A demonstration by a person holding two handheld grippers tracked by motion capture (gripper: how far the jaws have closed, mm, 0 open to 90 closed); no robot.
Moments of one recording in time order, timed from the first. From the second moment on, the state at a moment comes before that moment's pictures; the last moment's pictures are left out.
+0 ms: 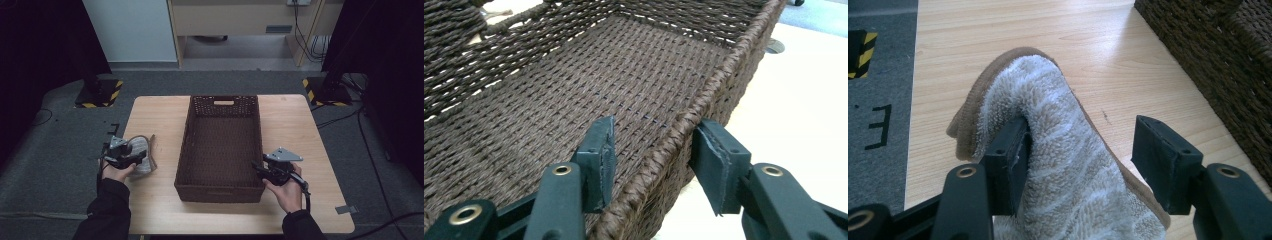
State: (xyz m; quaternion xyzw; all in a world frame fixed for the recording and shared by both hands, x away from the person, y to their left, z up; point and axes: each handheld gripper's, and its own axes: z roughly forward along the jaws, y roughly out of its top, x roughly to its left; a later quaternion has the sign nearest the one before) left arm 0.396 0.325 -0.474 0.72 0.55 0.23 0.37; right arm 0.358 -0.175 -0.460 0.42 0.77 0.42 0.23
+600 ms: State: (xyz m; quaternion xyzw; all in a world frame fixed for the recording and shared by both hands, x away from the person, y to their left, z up) left arm 0.392 0.322 -0.467 0.72 0.54 0.22 0.38; right arm 0.362 -0.185 -0.457 0.43 0.77 0.42 0.23
